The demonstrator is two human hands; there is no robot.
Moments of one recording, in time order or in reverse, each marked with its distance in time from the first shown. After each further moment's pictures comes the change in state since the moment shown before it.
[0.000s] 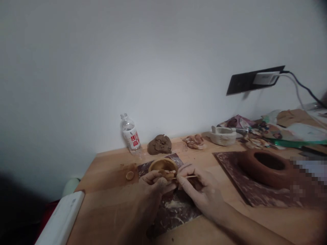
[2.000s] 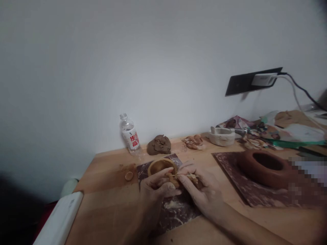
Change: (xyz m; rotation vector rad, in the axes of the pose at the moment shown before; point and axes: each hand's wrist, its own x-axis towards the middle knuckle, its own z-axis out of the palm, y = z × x) left_hand -0.009 0.004 0.013 0.148 -0.012 -0.014; right_hand 0.001 -0.003 -0.003 -0.193 0.072 -0.049
